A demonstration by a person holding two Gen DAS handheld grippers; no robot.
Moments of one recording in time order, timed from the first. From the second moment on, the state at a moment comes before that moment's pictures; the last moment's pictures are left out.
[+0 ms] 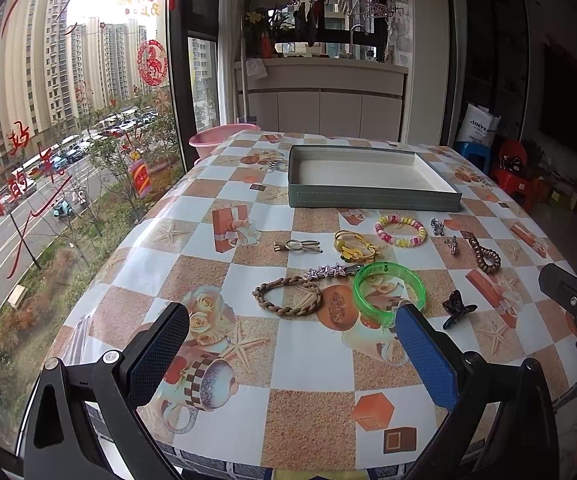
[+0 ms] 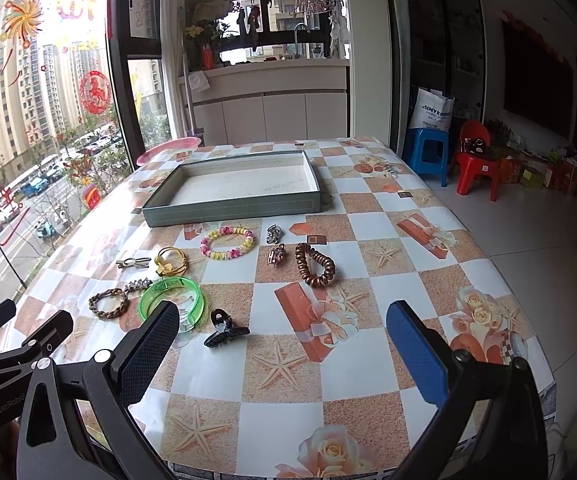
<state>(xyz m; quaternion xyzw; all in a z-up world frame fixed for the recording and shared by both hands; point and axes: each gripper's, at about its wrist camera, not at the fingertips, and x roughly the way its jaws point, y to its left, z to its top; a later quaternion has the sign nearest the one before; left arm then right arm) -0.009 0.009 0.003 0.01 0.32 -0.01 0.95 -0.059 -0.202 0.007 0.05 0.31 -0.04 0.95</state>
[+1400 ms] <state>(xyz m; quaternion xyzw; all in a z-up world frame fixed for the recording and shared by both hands) -0.010 0.005 0.003 0.01 0.31 -0.01 0.95 -0.063 -0.205 0.010 0.05 0.30 -0.04 0.95</state>
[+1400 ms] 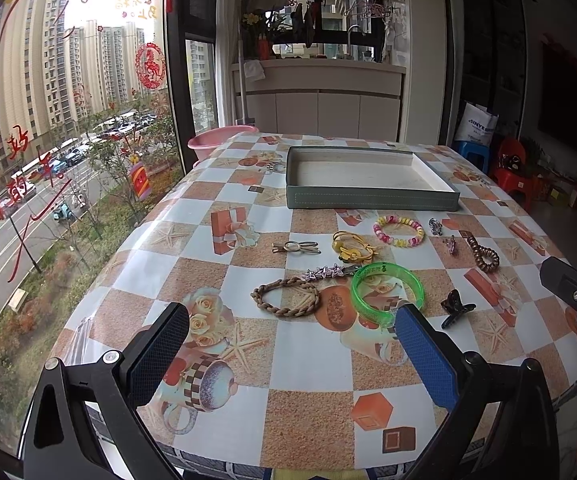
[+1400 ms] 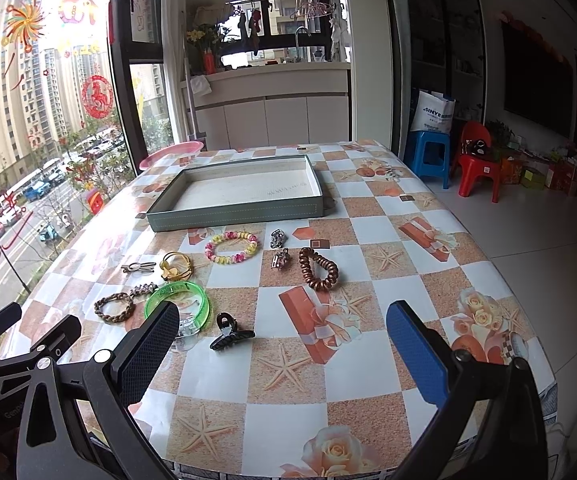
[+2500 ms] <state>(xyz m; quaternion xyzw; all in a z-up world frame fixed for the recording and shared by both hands) -0.010 0.002 0.004 0.02 0.31 -0.01 0.95 -0.065 -0.204 0.012 0.05 0.30 -0.04 0.95</state>
